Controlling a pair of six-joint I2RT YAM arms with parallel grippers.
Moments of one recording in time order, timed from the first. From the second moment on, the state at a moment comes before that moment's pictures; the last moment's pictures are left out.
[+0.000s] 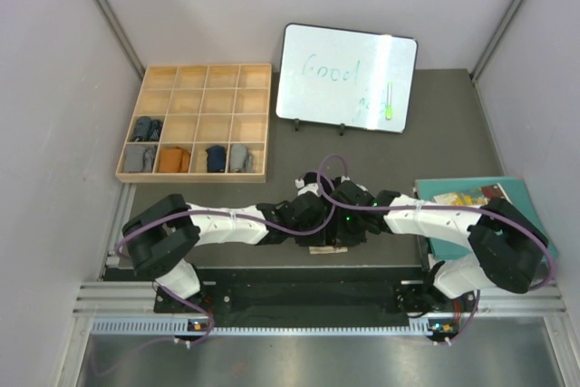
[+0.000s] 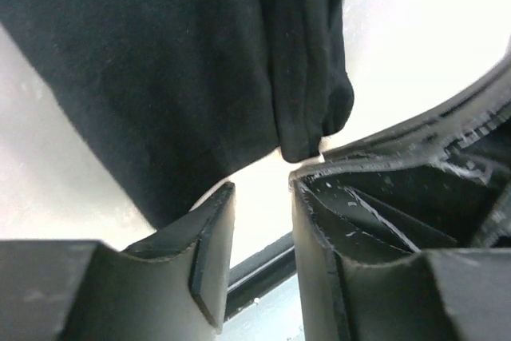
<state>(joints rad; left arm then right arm) -1.08 1.61 0.77 -0.05 0.02 -0.98 0.91 1.41 0.71 -0.47 -0.04 0.96</state>
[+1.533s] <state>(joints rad) -1.09 1.41 0.53 0.02 -0.18 -1.01 0.96 1.52 0.89 -0.50 -0.01 0.97</state>
